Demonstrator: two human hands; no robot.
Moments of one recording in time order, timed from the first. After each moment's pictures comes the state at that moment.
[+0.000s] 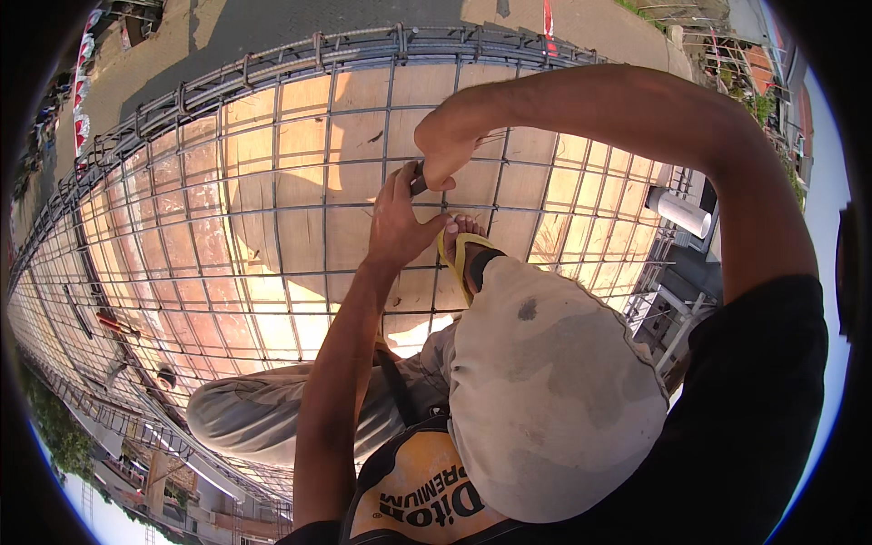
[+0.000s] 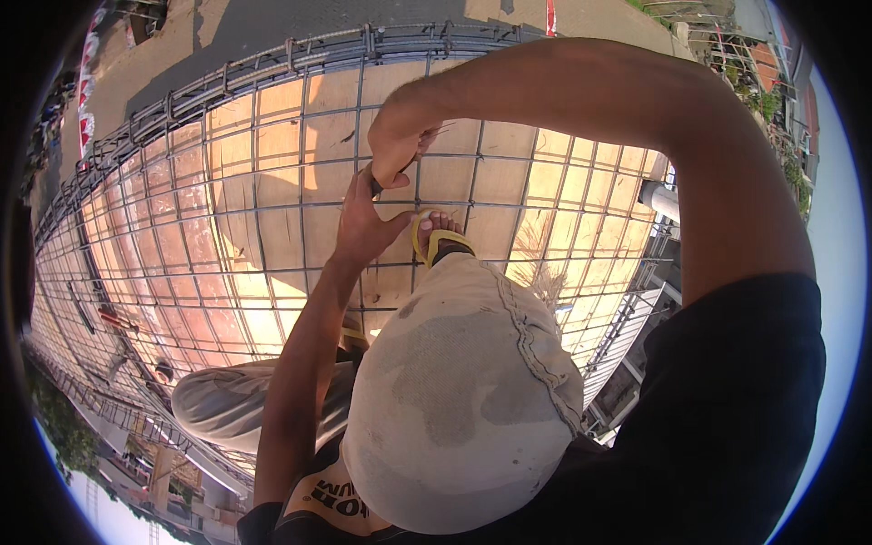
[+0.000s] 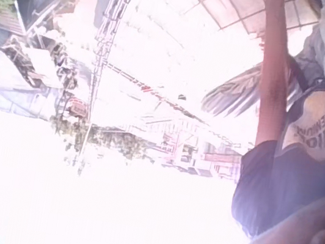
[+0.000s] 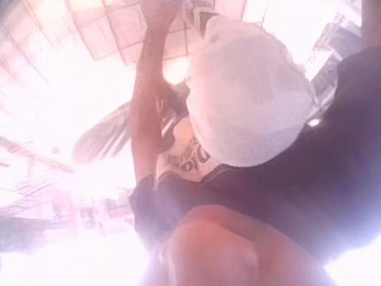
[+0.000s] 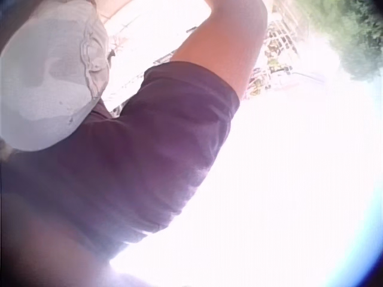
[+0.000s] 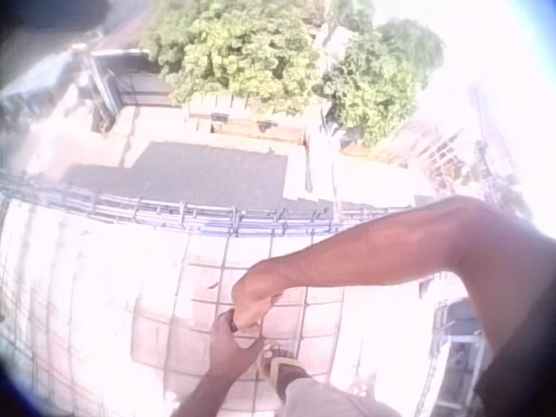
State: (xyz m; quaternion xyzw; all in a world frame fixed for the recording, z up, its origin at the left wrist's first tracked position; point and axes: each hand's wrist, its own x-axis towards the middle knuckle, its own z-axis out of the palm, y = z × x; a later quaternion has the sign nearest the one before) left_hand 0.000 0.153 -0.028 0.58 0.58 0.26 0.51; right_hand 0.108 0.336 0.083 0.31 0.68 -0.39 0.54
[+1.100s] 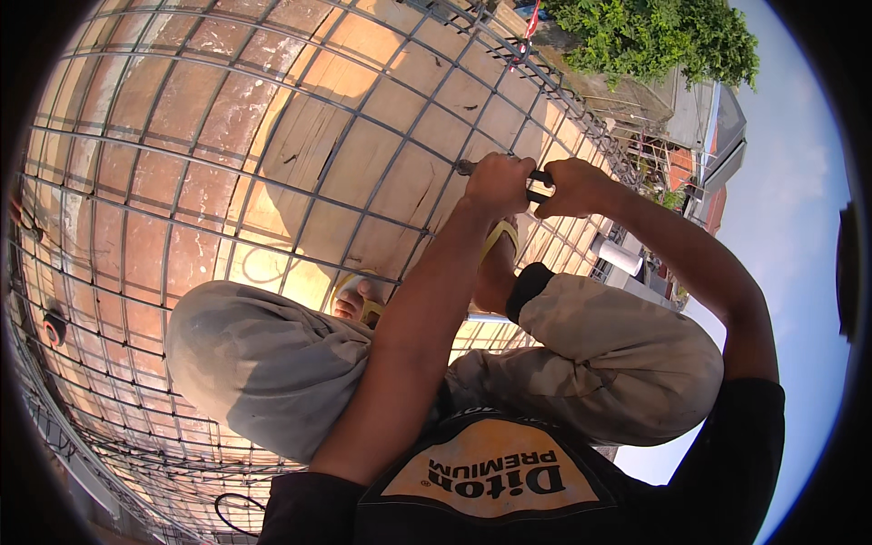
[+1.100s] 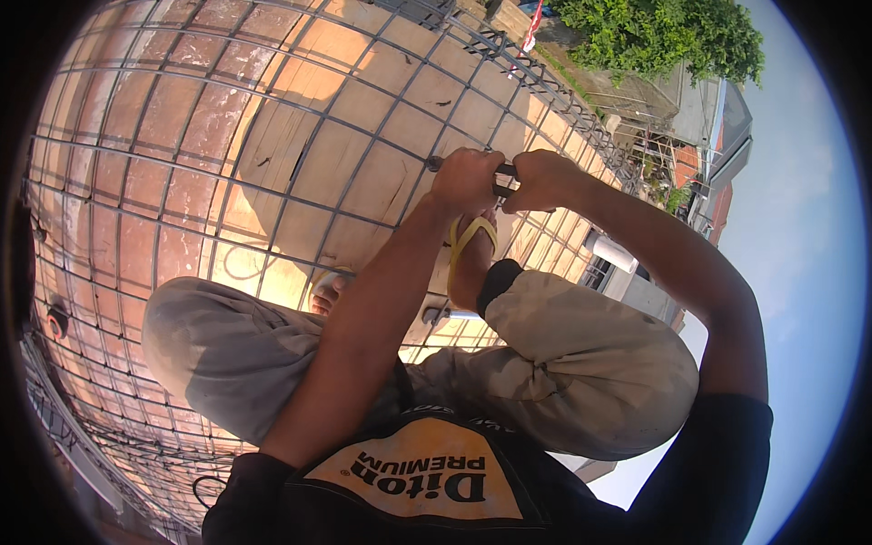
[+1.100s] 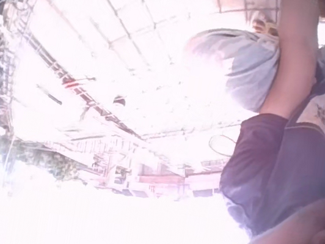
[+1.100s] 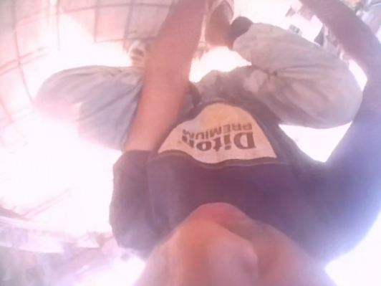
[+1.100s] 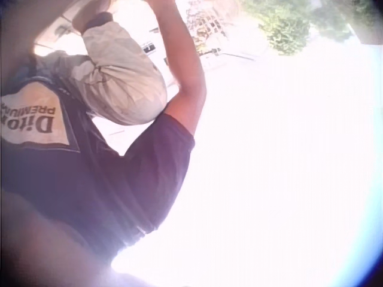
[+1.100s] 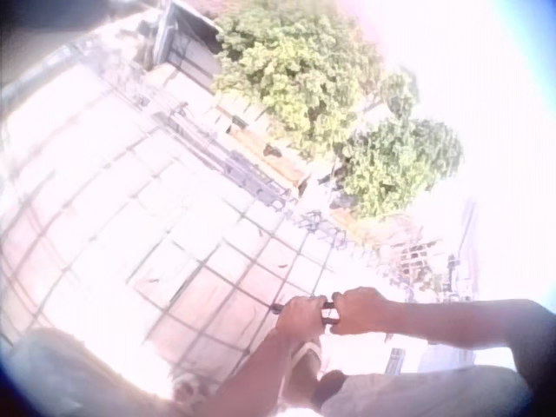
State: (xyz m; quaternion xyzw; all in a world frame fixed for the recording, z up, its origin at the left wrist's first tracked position) left_hand -0.008 0.149 -0.047 0.69 0.44 0.39 0.42; right_hand 0.070 0.223 0.108 0.48 0.66 -0.22 0.54
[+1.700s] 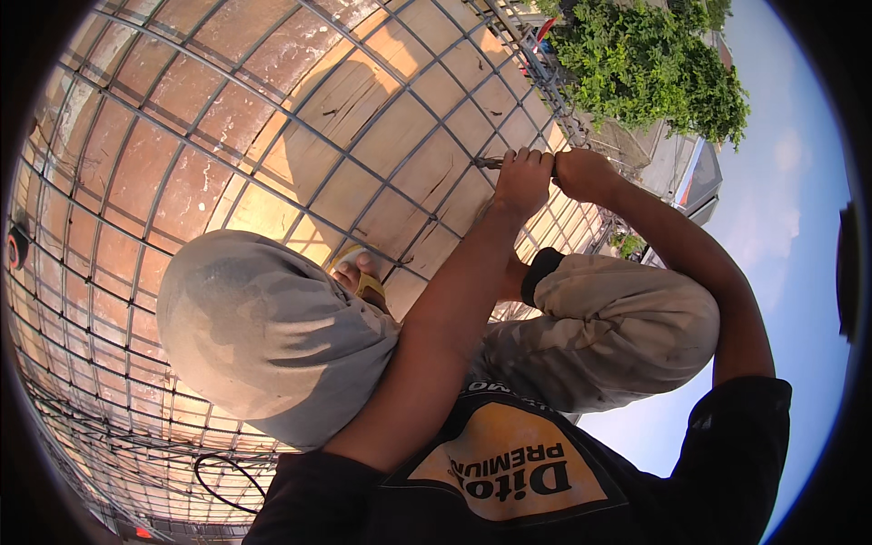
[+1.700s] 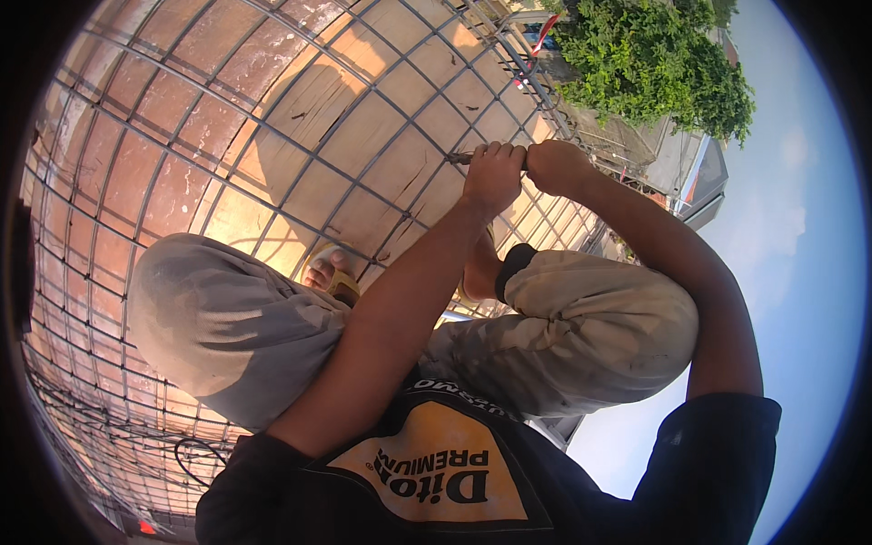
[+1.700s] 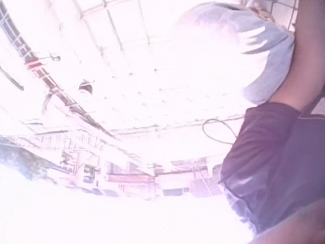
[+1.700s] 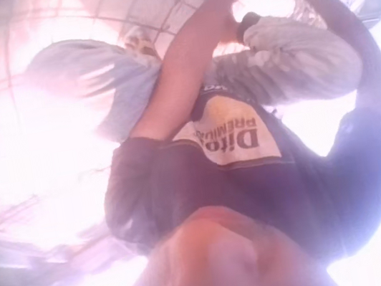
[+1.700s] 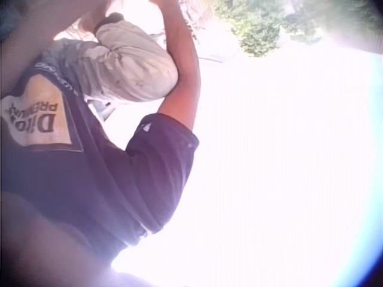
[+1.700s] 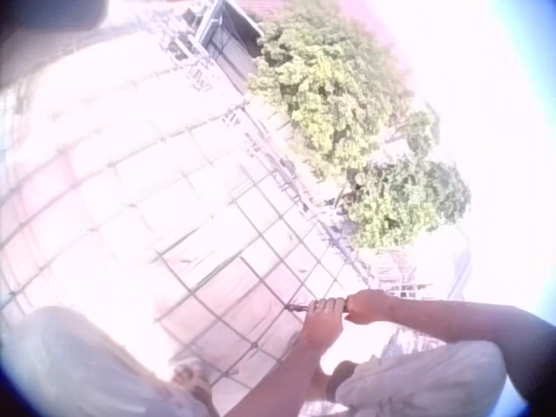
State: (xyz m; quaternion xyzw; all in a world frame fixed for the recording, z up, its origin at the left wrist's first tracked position) left_hand 0.012 0.133 -0.038 0.54 0.61 0.46 0.35; right_hand 0.052 0.241 0.089 0.24 0.80 -0.02 0.55
